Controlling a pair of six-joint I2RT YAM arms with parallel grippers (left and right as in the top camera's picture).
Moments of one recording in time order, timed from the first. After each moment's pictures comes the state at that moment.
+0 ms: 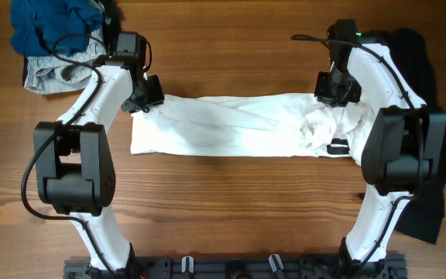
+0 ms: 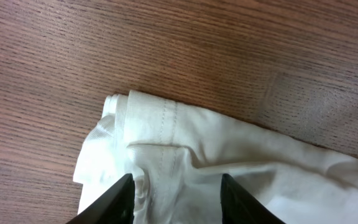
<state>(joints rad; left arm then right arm) -0.09 2.02 1.46 -0.80 0.01 -0.36 0.04 2.14 1.69 -1.13 0.13 0.29</state>
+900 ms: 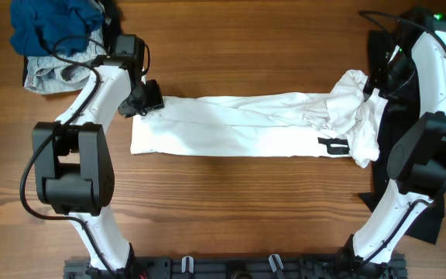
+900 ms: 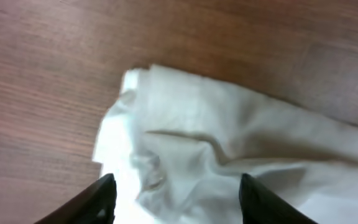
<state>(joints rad) -0.07 2.02 1.46 -0.87 0.00 -0.32 -0.23 2.14 1.94 -1.47 0.07 0.21</state>
